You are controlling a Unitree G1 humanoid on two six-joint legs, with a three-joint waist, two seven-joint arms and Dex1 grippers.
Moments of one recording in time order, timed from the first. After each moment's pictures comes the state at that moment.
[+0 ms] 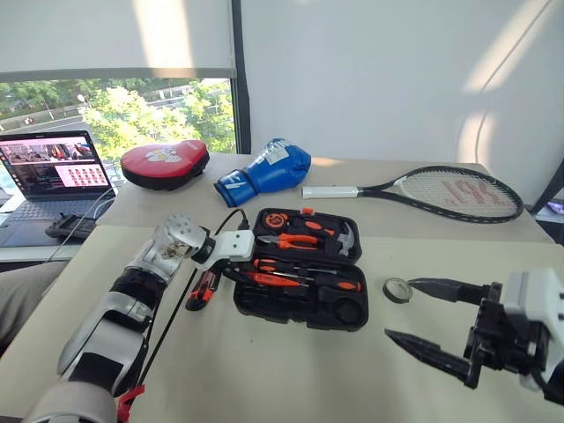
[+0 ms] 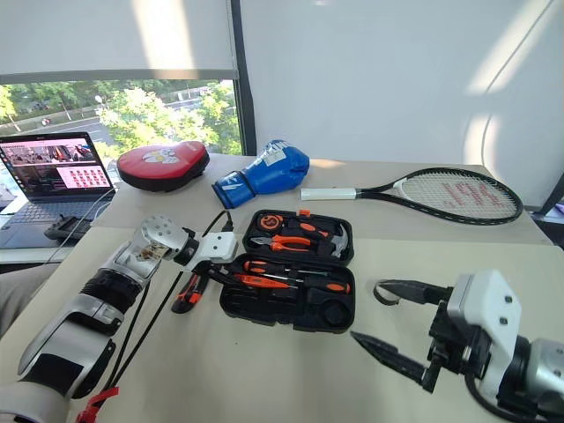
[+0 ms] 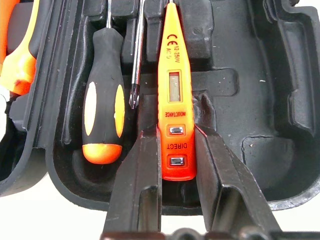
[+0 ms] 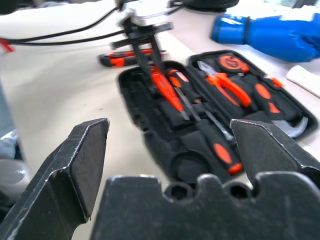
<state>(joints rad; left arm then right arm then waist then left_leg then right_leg) -0.94 0.58 -0.40 0.65 0.04 -0.07 -1.44 0.45 -1.04 -0.74 -0.85 1.08 0.53 0.70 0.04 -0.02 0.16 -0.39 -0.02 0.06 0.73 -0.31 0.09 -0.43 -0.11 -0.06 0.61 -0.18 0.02</state>
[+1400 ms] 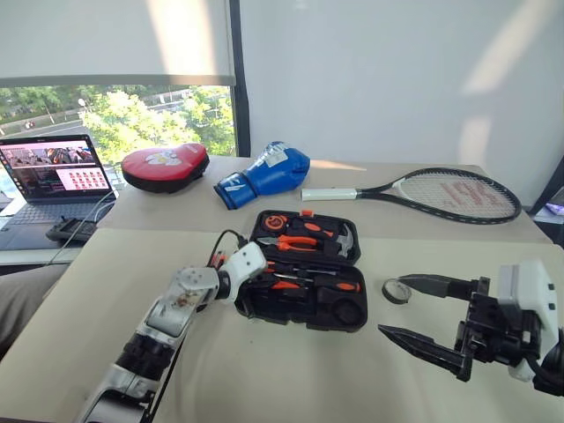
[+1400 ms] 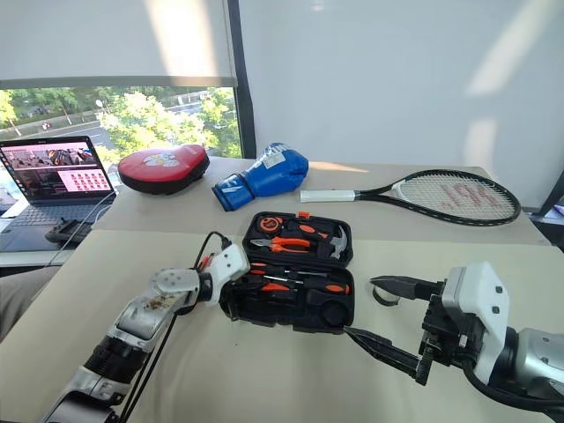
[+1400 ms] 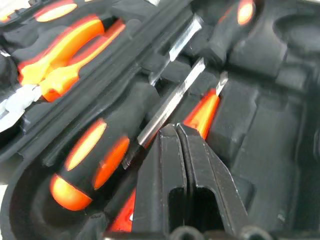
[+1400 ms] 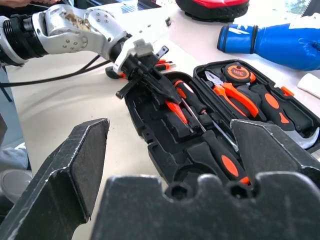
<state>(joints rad) -0.48 0.47 -0.26 0.09 -0.06 0.31 -0.90 0.34 -0.97 -0.67 -0.90 1.06 0.61 0.71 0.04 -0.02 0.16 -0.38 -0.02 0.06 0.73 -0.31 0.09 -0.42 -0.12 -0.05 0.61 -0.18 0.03</state>
